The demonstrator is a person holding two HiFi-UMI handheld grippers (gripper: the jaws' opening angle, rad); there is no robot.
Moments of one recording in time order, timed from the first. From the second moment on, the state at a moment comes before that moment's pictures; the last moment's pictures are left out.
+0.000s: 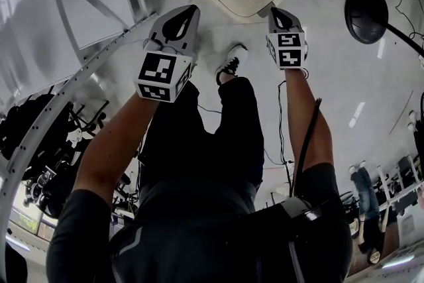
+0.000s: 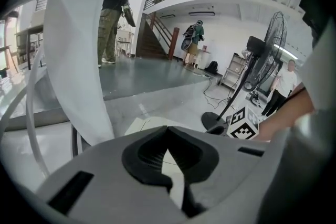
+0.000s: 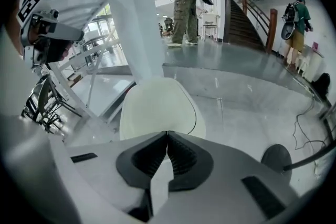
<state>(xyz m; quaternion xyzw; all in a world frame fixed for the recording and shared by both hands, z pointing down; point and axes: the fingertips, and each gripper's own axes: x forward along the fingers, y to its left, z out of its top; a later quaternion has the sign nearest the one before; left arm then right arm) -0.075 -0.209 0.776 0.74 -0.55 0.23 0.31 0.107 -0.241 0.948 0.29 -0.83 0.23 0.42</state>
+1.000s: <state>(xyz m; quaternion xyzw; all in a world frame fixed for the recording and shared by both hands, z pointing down) -0.080 -0.181 0.827 0.73 -0.55 0.24 0.33 0.104 -0.221 0.995 0.27 -0.82 0.24 0.45</state>
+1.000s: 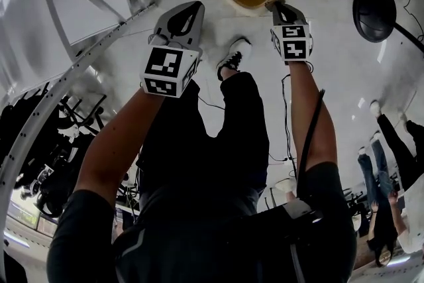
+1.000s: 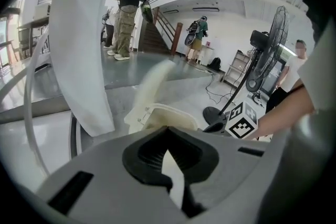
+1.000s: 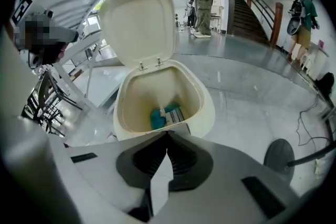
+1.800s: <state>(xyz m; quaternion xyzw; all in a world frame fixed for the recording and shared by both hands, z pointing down) -0.064 -0.172 0.843 0.73 -0.54 0.26 0.33 0.103 -0.217 0.987 0.26 -0.80 0.28 0.46</state>
